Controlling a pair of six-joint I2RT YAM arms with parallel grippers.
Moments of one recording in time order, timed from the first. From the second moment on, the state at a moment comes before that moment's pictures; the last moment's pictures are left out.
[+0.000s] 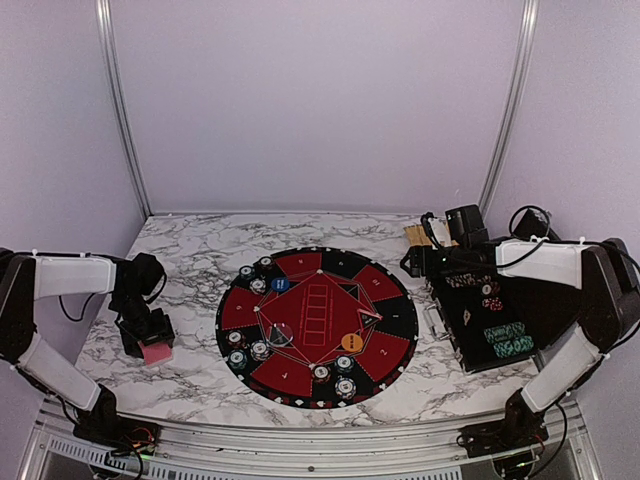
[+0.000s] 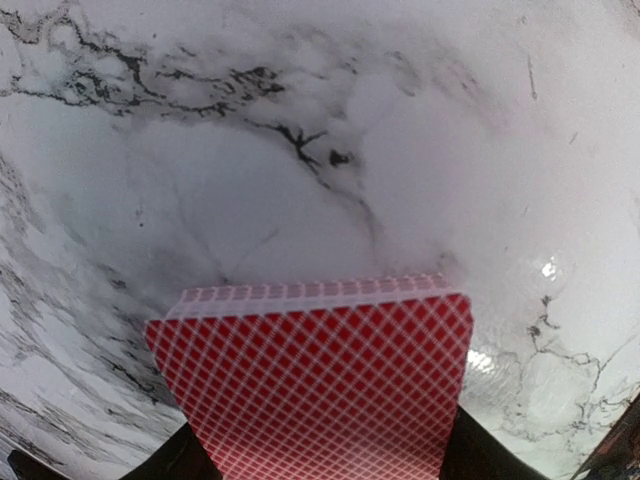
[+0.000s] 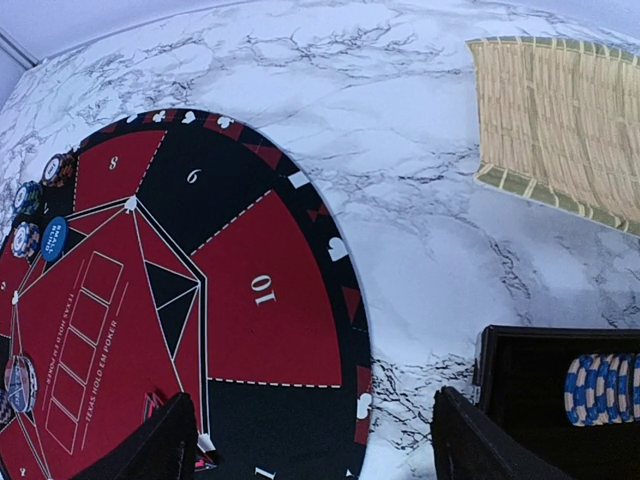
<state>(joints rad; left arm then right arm) -0.22 1.46 0.73 -0.83 -0.01 -0.72 0.32 1.56 0.95 -0.14 -0.16 0.21</state>
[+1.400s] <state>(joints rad) -0.33 1.54 0.80 -0.83 0.00 -0.76 0.32 1.56 0.95 -0.14 -0.16 0.21</state>
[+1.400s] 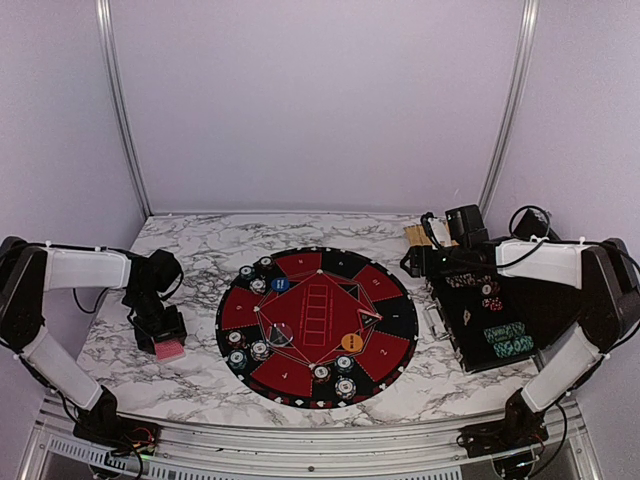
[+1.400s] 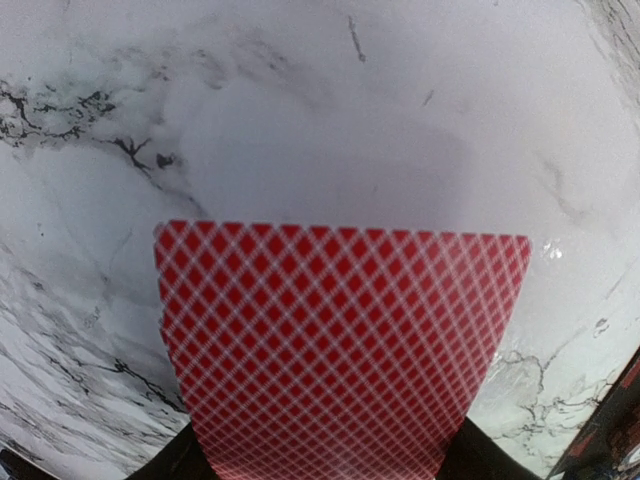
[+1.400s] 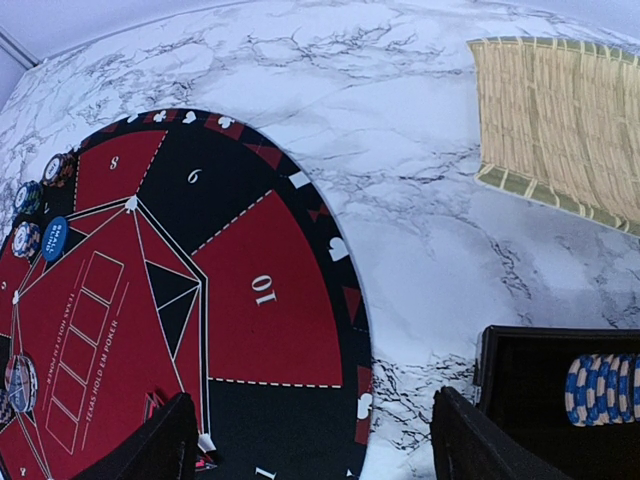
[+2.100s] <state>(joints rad) -0.36 1.53 0.80 -0.83 -0.01 -0.77 0.32 1.56 0.95 -0.14 -0.16 0.21</state>
